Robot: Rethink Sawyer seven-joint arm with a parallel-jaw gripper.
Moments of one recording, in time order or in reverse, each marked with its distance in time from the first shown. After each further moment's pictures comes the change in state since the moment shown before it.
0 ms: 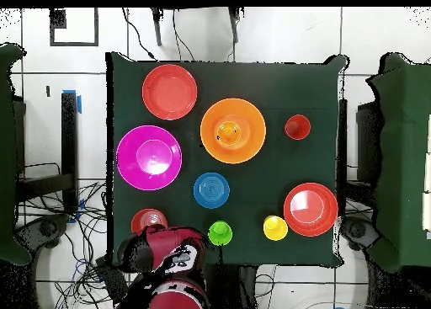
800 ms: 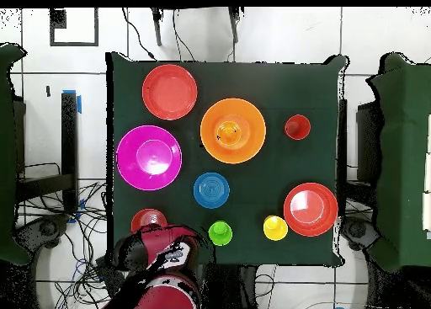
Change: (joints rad) arm 0.030 0.030 0.005 -0.021 0.019 0.000 0.000
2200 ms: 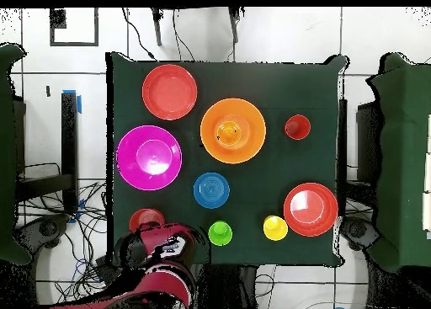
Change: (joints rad) arm 0.018 0.067 0.000 -0.031 0.014 -0.067 0.003
